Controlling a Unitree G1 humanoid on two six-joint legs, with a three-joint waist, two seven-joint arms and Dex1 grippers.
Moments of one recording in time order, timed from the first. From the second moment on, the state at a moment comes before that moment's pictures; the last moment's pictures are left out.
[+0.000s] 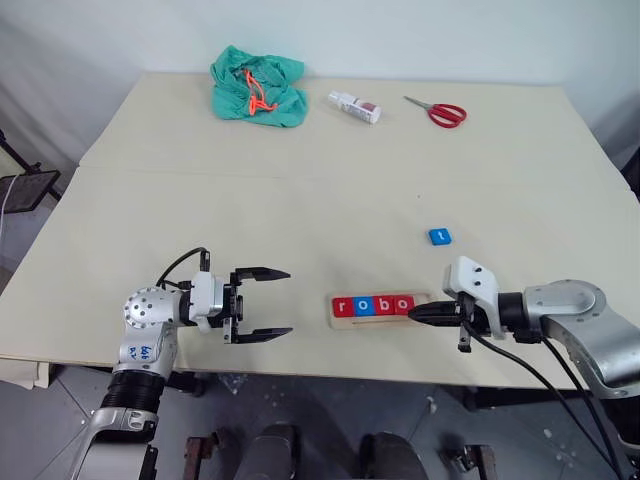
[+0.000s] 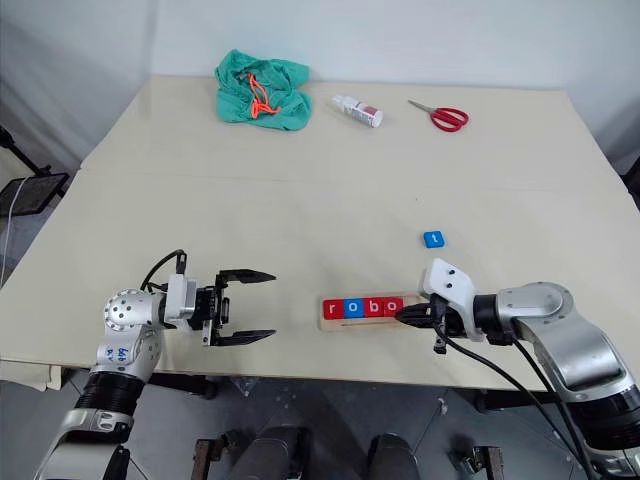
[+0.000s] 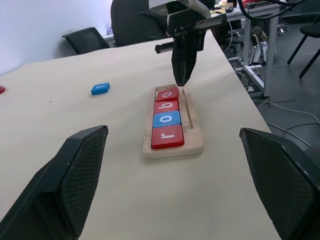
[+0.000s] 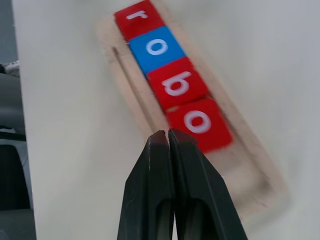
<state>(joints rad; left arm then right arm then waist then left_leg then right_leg) -0.38 0.47 0.02 0.33 -0.44 -0.37 -1.41 -0.27 -0.89 0.08 -0.28 0.35 0.59 1.10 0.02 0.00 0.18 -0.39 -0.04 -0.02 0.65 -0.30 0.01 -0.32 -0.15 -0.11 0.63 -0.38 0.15</state>
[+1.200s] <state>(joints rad) -0.34 0.49 0.02 0.30 -0.44 -0.37 -1.39 -0.35 -0.86 0.11 -0.05 0.23 0.42 1.10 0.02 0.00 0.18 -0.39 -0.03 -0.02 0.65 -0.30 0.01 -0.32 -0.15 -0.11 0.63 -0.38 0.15</state>
